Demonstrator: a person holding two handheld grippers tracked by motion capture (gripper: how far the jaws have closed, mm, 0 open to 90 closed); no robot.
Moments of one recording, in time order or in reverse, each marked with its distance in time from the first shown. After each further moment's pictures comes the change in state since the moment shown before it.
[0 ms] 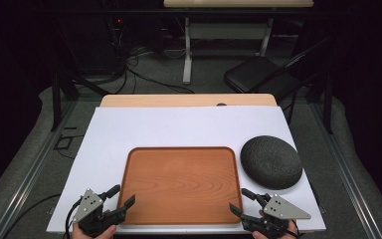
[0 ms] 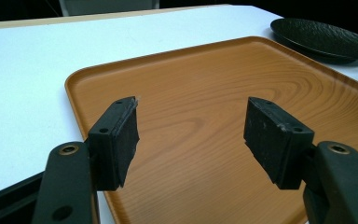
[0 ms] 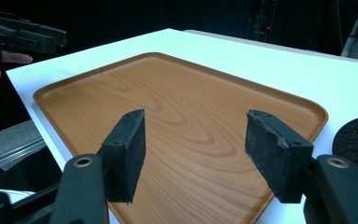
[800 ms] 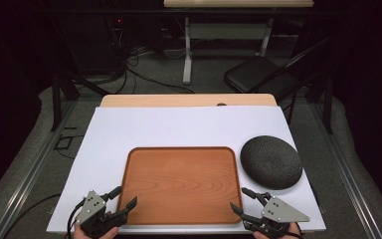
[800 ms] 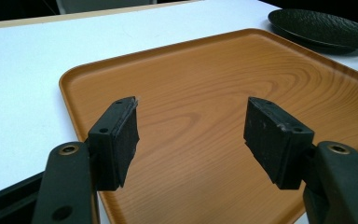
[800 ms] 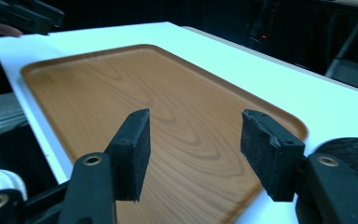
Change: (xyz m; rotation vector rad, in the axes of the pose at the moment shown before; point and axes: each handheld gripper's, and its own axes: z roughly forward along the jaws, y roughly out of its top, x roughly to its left) left arm -0.006 -0.001 0.001 0.017 0.002 0.021; right arm 0.003 0.008 -0.003 0.027 -0.023 -0.150
